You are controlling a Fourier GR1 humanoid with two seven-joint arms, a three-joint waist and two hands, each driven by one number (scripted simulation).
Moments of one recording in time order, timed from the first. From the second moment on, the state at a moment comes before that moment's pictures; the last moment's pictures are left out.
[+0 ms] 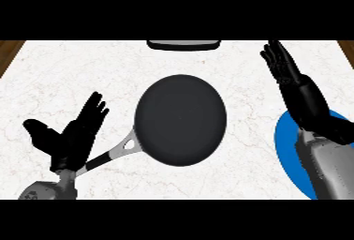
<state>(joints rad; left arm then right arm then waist) -0.09 0.30 -0.22 -1.60 0.40 0.27 0.20 -0.39 -0.29 0.07 -1.50 -0.09 0.10 -0.24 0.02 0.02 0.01</state>
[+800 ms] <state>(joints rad) 0.05 0.50 -0.24 -1.57 0.14 0.29 0.11 -0.04 -0.74 -0.35 -1.19 -0.28 0.25 0.07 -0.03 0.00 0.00</state>
